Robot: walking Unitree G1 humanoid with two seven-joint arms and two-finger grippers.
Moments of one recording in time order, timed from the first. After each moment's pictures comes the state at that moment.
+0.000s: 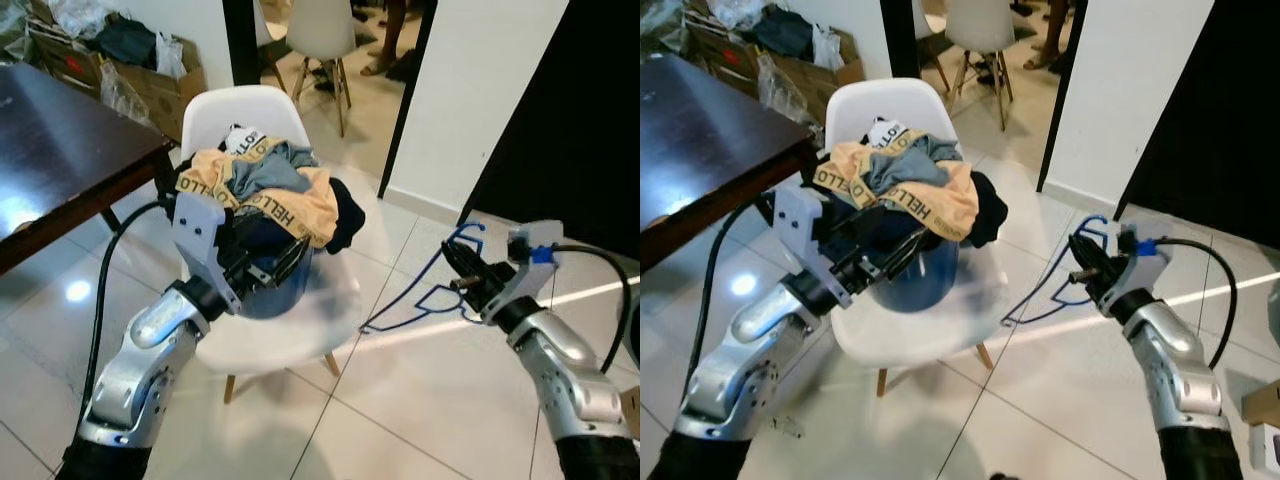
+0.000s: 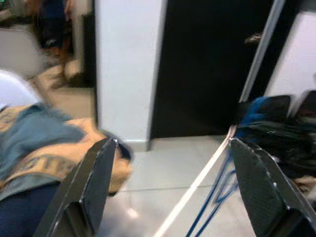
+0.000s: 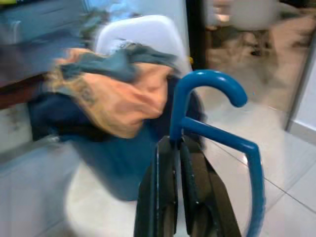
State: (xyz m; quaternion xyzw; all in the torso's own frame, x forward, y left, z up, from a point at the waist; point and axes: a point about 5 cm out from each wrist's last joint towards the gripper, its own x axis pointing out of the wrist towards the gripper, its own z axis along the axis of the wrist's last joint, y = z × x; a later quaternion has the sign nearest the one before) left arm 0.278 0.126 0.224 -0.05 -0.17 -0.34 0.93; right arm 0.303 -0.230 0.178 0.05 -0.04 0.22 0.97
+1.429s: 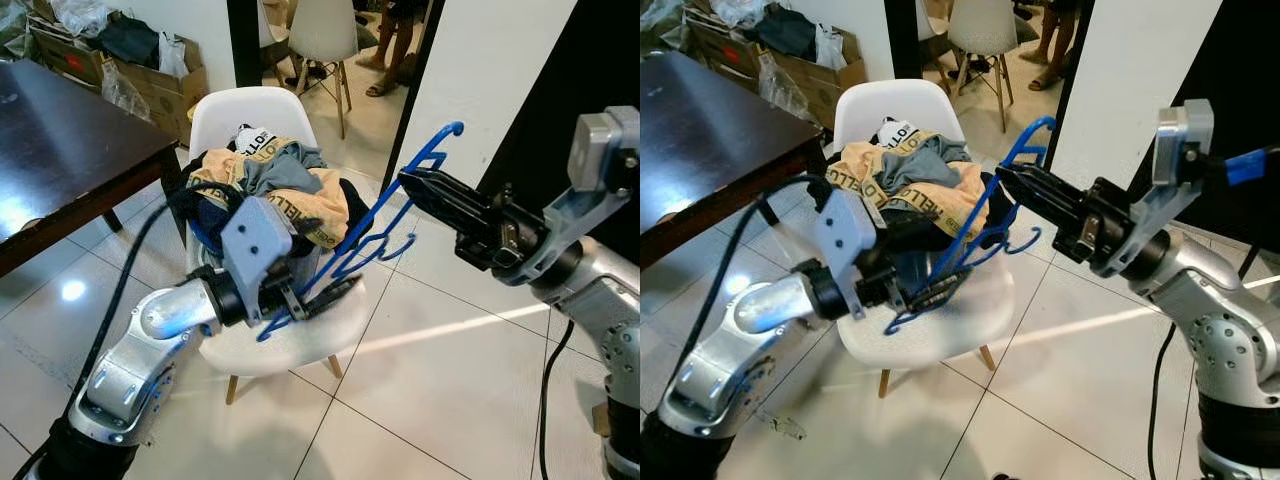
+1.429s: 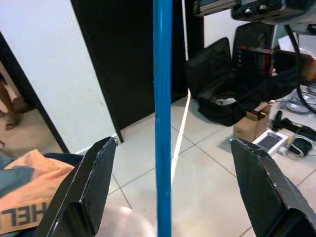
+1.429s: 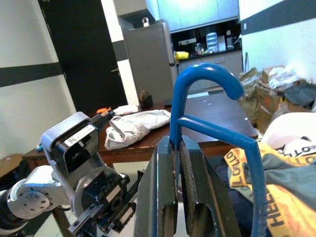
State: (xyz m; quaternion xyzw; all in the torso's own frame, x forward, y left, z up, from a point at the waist) left arm 0.260 0.093 0.238 0.12 -0.17 -0.47 0.86; right arm 0.260 -0.167 0.293 0.11 -0.14 0.53 0.83
